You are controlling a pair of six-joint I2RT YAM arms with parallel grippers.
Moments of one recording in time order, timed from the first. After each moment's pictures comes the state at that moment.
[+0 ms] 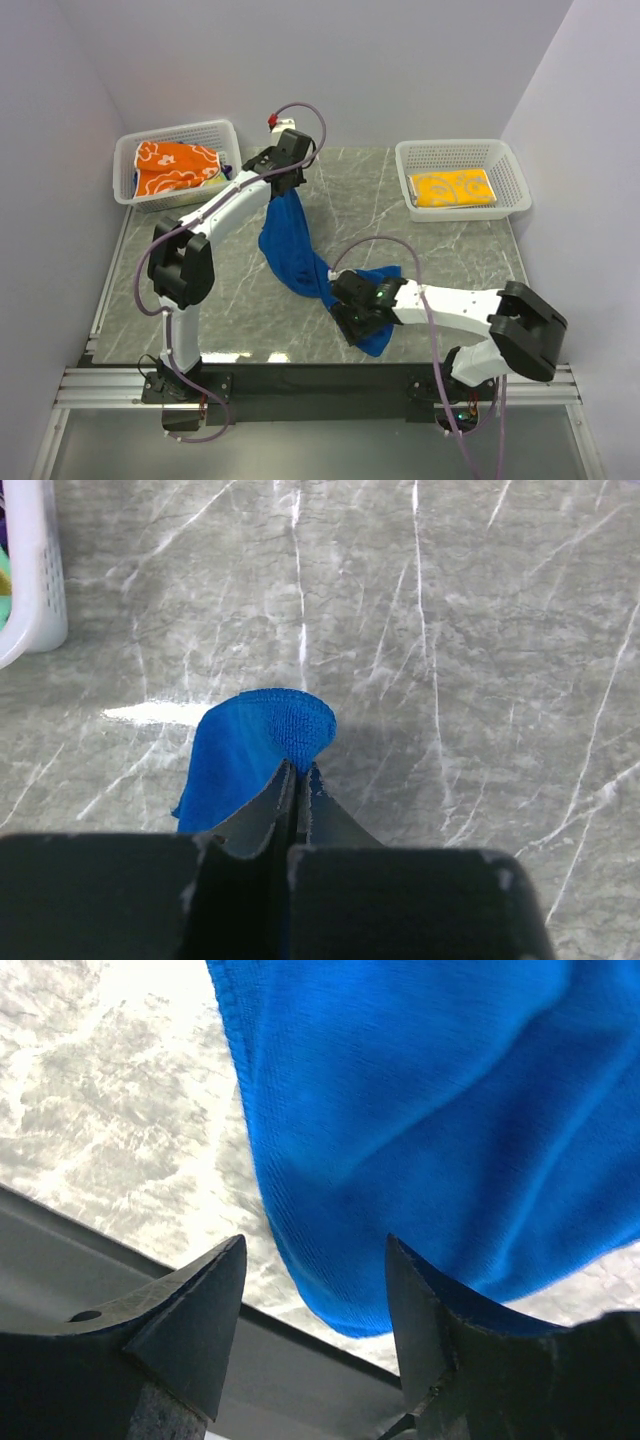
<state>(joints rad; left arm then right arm) -0.55 1.99 1.80 -0.52 -0.46 -0.51 1.02 1.39 0.74 -0.60 0.06 0.47</state>
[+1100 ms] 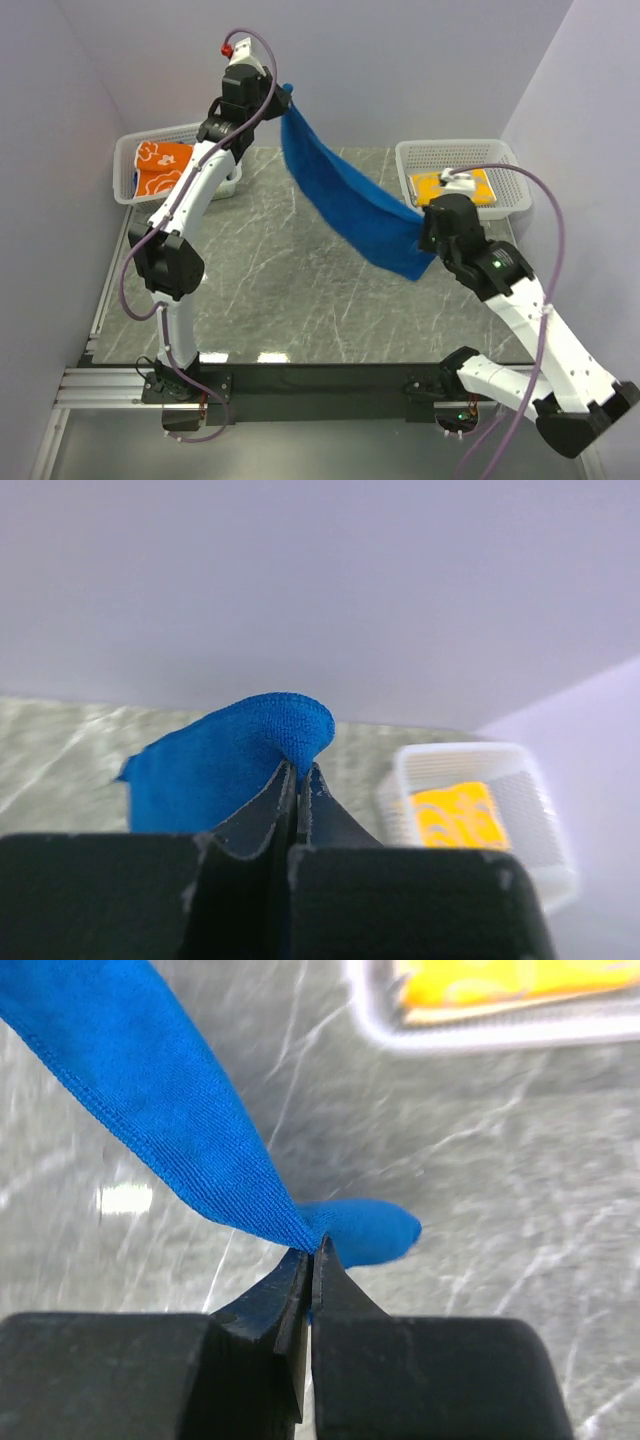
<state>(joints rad) -0.36 2.01 2.17 -0.32 -0.06 -0.57 0.54 0.97 1.16 -0.82 0.45 0.38</state>
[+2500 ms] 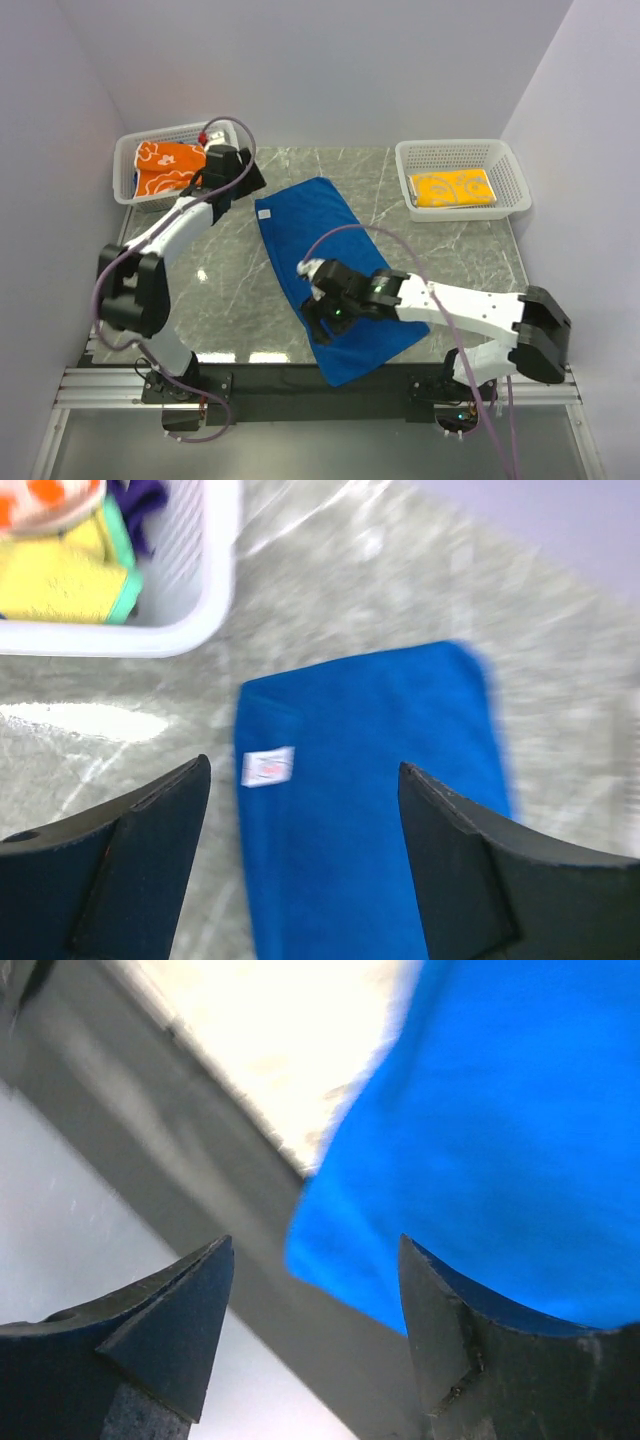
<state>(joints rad) -0.26 1.72 1.27 -0.12 -0.16 -0.57 1.17 1.40 1.01 -0.66 -0.10 0.42</state>
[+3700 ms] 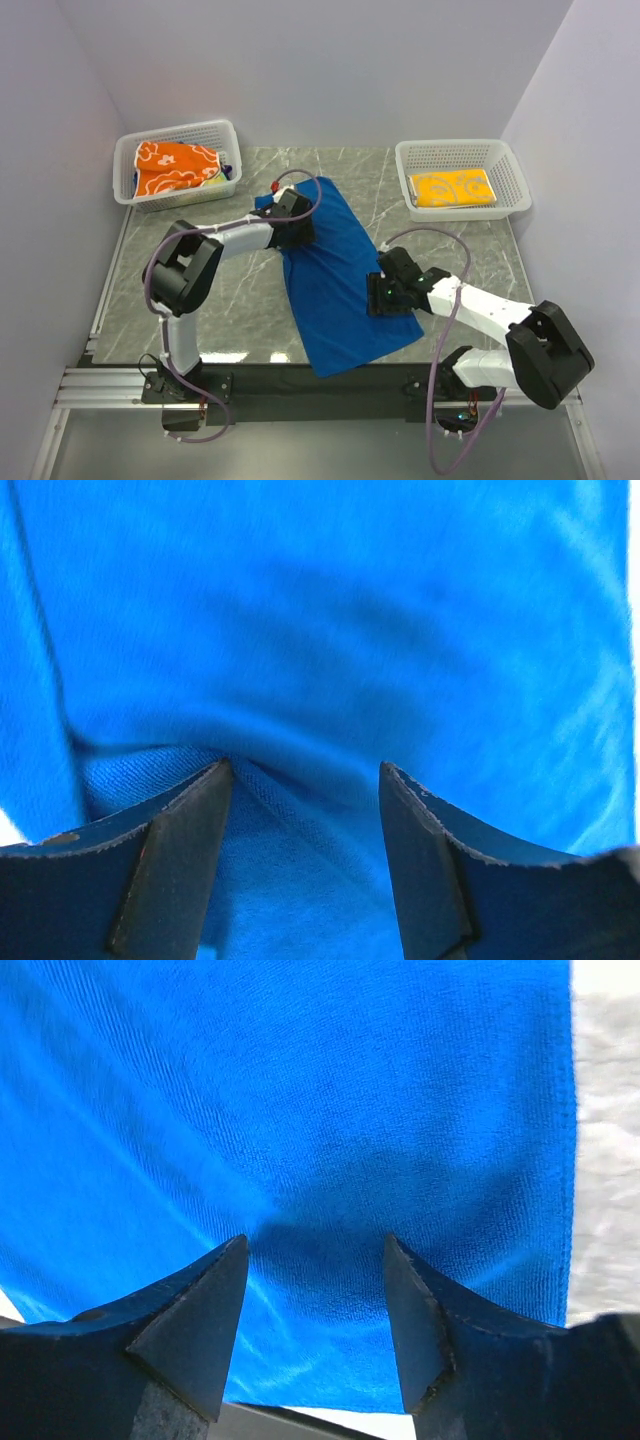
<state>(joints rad) -0.59 1.91 1.21 -0.20 -0.18 -0.75 0.60 1.25 0.57 -0.45 -0.03 0.53</state>
